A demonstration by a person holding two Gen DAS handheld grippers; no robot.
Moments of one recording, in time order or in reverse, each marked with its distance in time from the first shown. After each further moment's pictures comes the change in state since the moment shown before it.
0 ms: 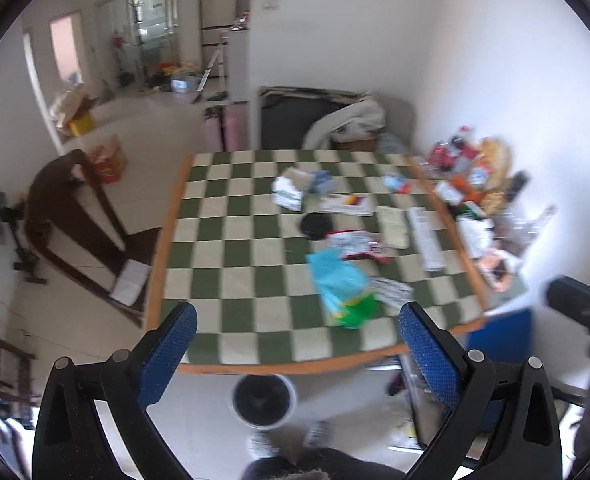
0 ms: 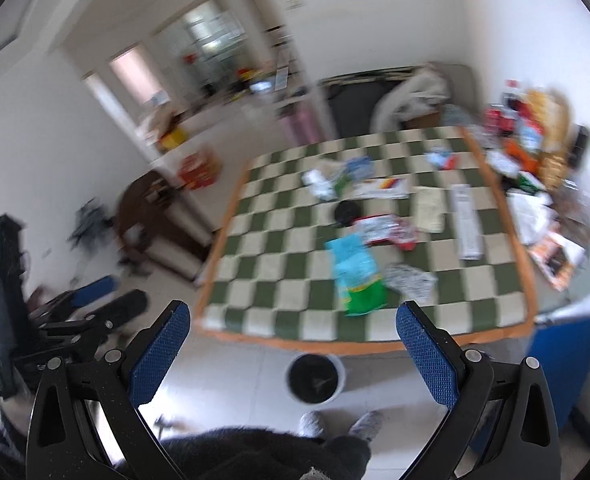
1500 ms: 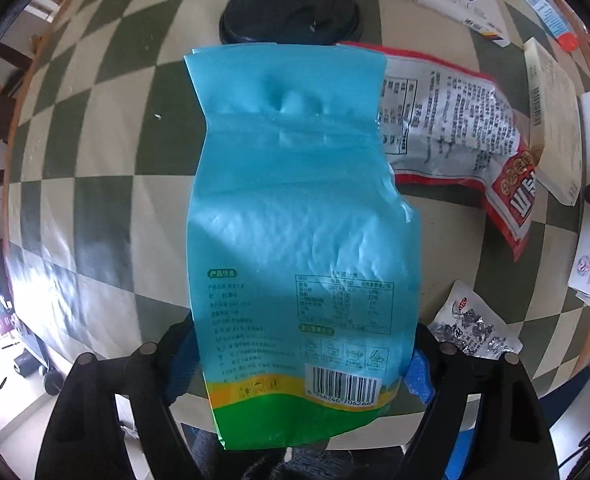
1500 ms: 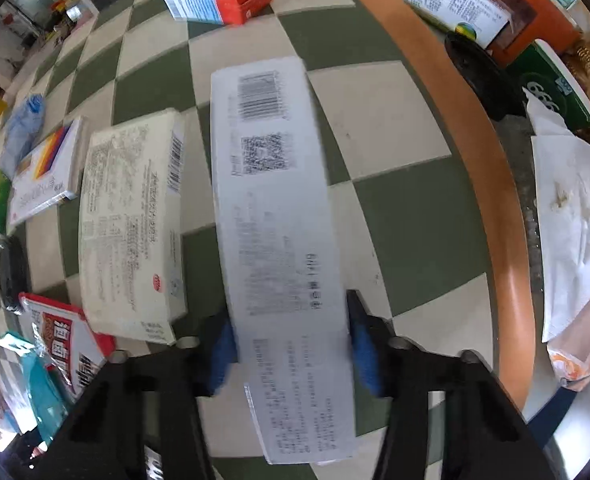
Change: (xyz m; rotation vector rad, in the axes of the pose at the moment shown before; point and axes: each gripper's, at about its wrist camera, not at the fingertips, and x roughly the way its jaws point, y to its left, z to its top) left arm 0.405 -0.080 -0.010 -0.171 0.741 0.165; right arm 0.470 -0.364 0.114 0.305 0.445 -0.411
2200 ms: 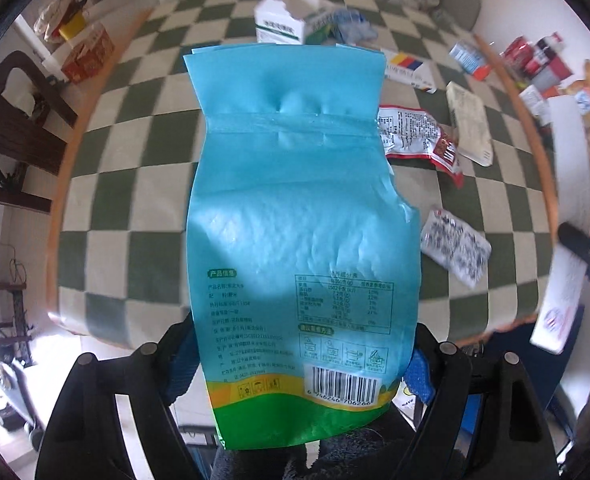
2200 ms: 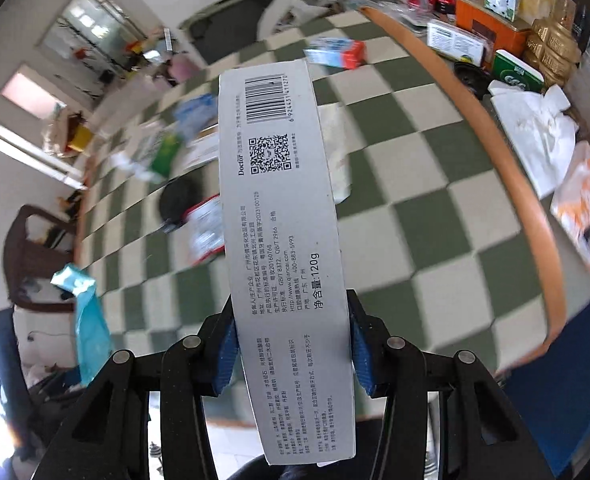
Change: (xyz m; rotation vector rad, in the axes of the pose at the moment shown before) left arm -0.113 0.102 -0.141 0.105 -0.300 -0.132; right arm -0.165 0.043 -0.181 -0.031 -0.176 0.292
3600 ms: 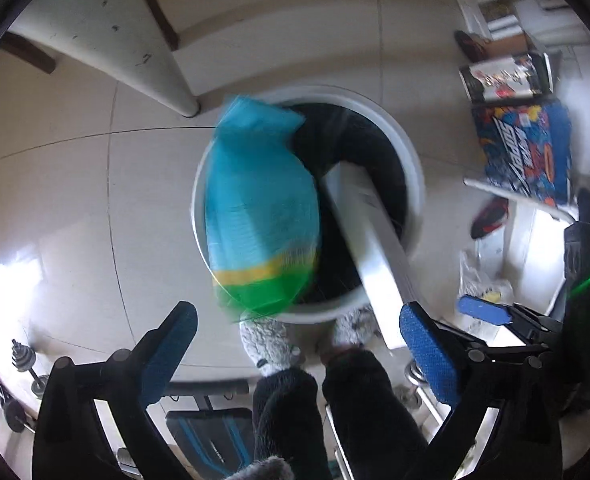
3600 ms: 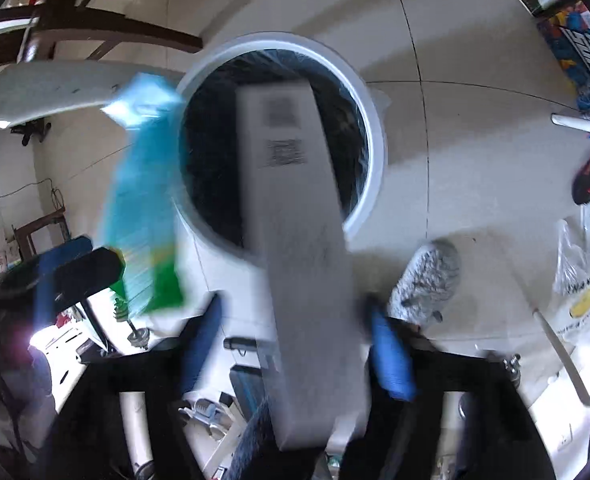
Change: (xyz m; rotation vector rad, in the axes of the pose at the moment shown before) left arm 0.452 0.160 -0.192 -0.092 0.425 -0.136; right arm 0.503 0.052 -0.442 -0.065 0.714 0.026
